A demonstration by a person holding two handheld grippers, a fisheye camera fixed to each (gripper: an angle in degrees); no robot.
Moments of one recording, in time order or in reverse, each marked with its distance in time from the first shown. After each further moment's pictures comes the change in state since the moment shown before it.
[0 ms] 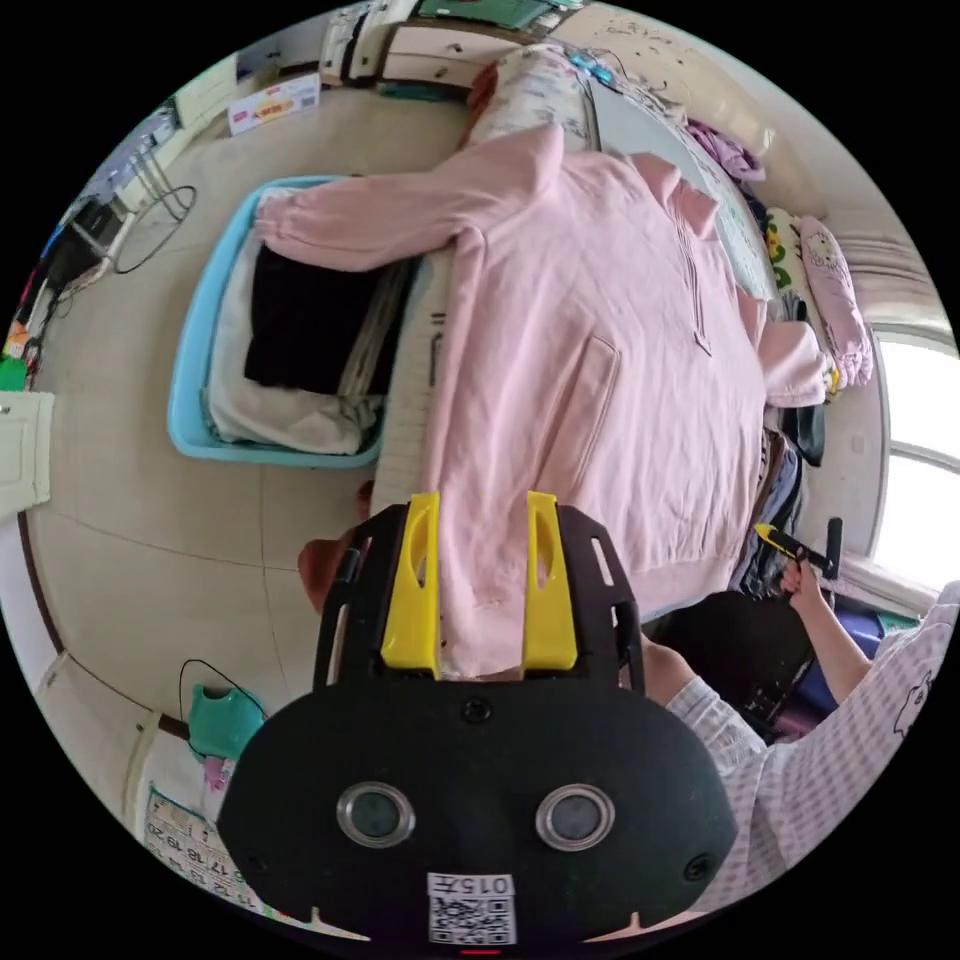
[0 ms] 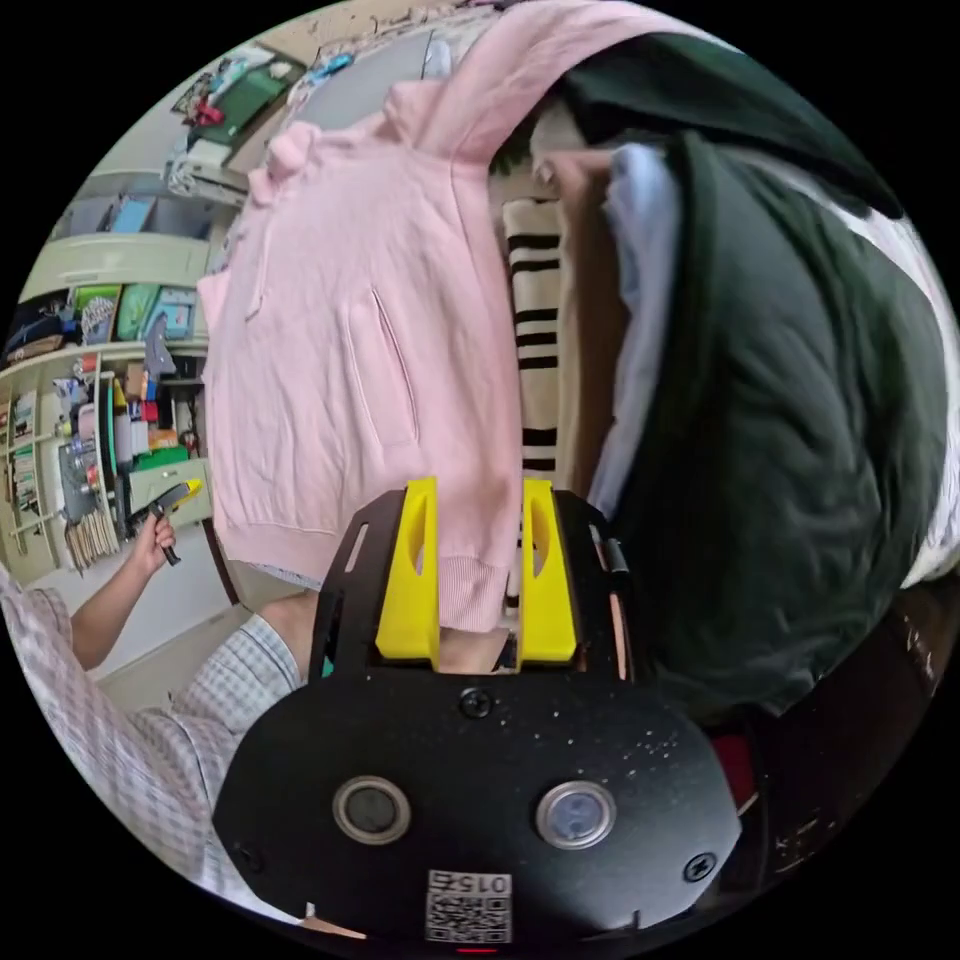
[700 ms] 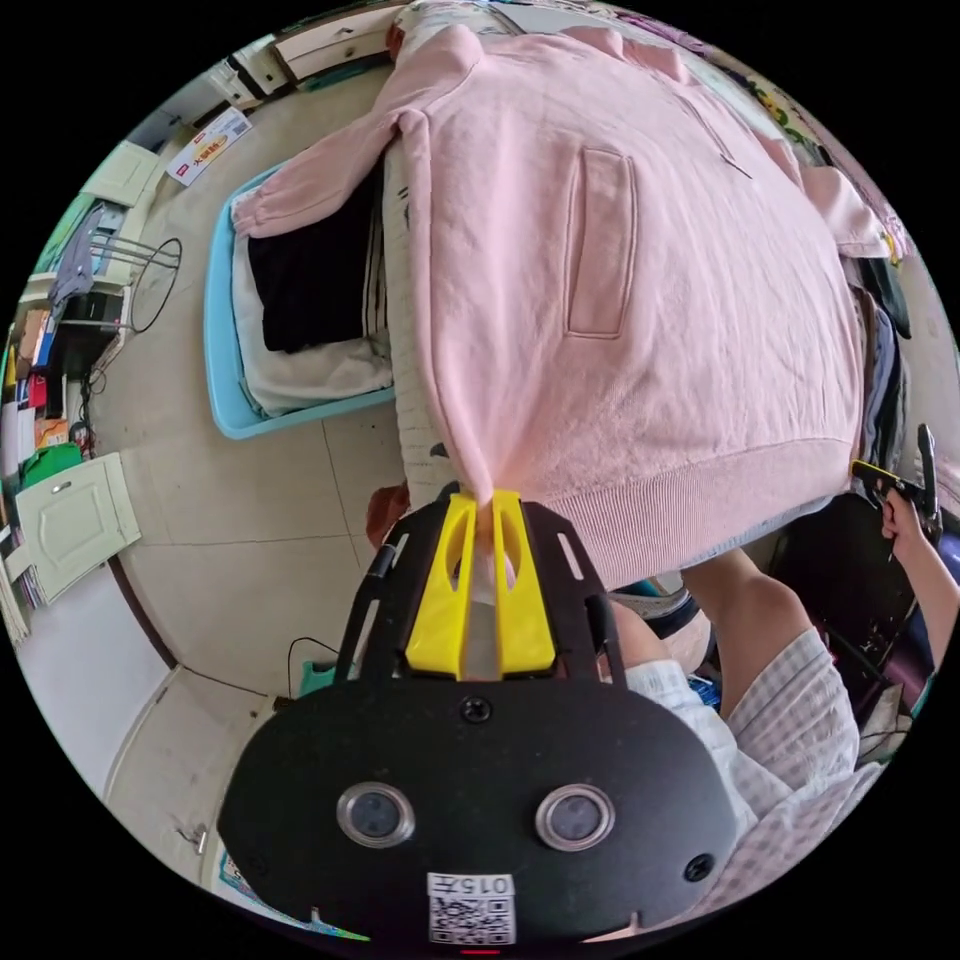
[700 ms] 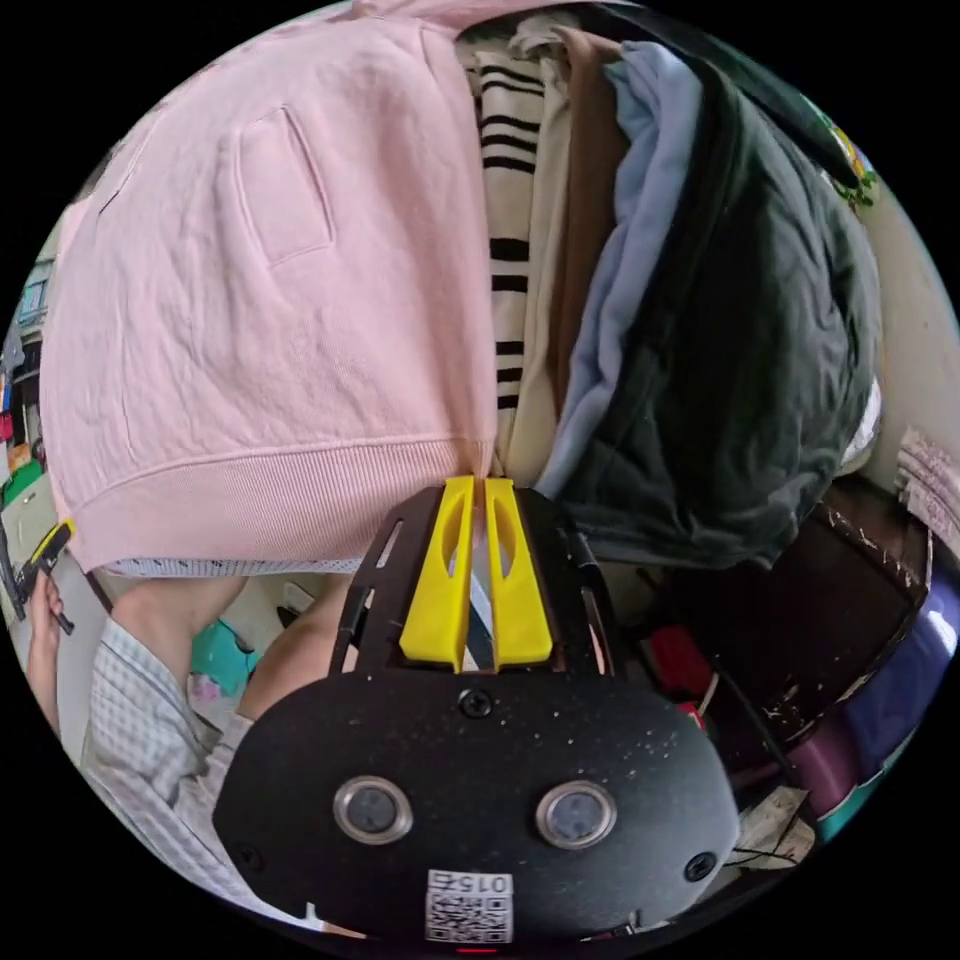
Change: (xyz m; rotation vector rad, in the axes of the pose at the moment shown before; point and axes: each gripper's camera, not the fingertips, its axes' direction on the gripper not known) left arm -0.050 0.054 0.046 -0.113 -0.430 0.055; right arm -0.055 0.014 0.118 -0.161 0.478 0.138
